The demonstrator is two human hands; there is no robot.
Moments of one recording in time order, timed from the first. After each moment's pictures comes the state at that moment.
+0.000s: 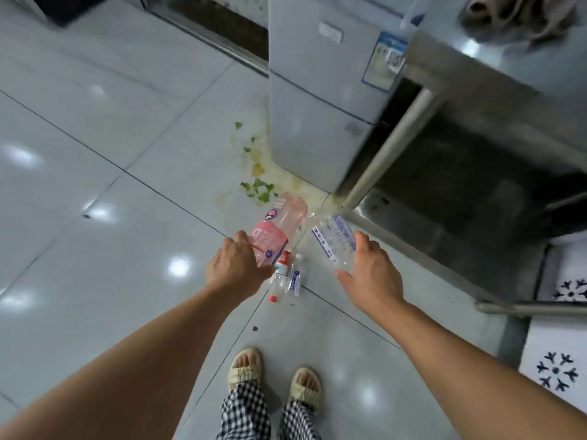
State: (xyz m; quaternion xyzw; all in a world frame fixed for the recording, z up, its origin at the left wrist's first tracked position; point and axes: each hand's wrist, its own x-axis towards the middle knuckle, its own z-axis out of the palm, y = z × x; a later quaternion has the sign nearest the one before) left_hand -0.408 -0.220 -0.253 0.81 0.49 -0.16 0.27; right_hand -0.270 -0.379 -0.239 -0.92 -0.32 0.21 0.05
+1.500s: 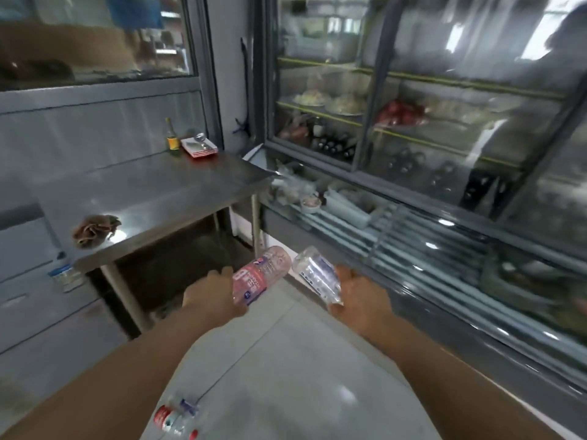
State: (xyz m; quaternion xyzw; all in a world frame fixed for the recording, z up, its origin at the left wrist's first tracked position) left_hand -0.530 -0.399 0.113 0.96 -0.25 -0.08 0.03; right_hand -0.684 -0.616 0.114 -0.97 0.22 -0.05 0.06
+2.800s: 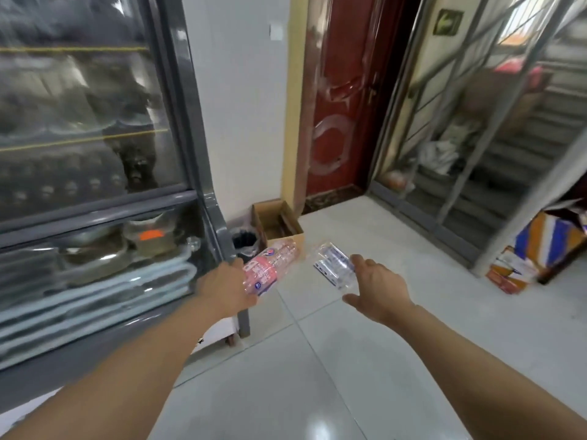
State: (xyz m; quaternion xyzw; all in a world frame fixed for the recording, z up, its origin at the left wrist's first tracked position) left_hand -1.302 -0.950 0.121 0.59 -0.80 -0.10 -0.02; right_hand -1.562 -0.869 0.126 -0.65 0.76 -0.05 -0.01
